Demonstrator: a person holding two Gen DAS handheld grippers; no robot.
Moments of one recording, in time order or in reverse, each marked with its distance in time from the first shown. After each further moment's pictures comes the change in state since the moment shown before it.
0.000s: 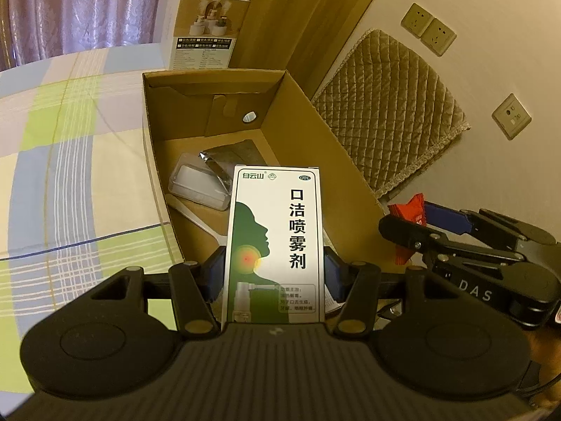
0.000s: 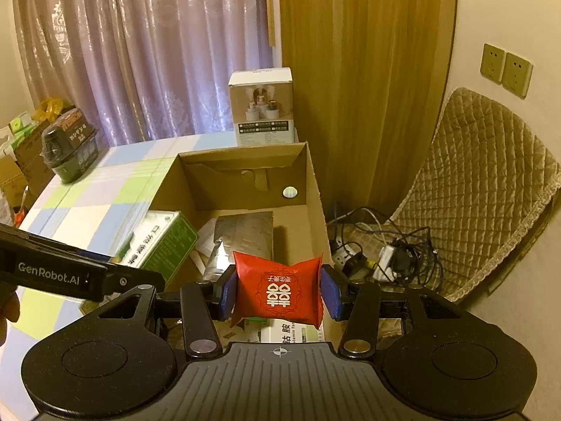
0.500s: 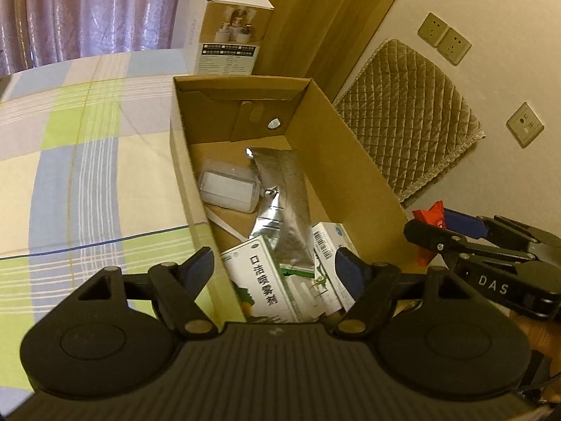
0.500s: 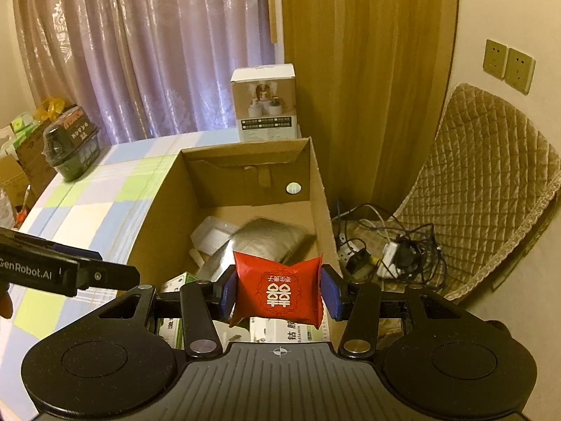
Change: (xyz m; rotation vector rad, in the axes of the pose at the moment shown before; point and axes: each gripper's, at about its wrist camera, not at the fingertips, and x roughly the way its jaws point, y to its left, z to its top) left arm -0.011 0.018 -0.006 -0.023 -0.031 0.055; right arm 0.003 0.003 -0.002 0.004 0.010 0.013
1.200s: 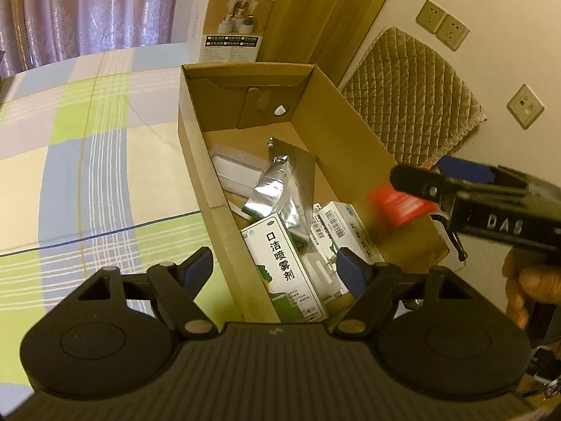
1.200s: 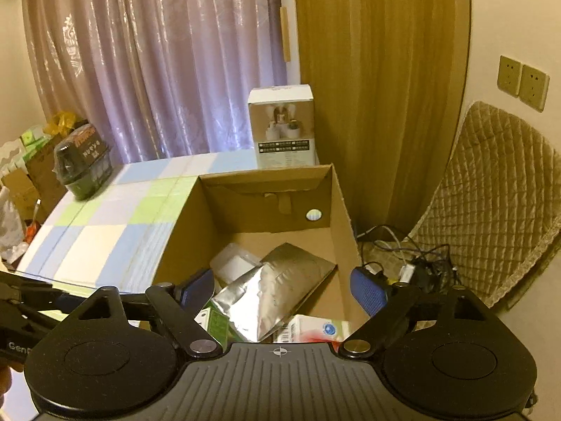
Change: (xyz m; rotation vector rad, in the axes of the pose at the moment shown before) left arm -0.004 0.010 -0.016 0.033 0.018 0.013; right arm 0.008 0.016 0.018 -0.005 -0.065 0.028
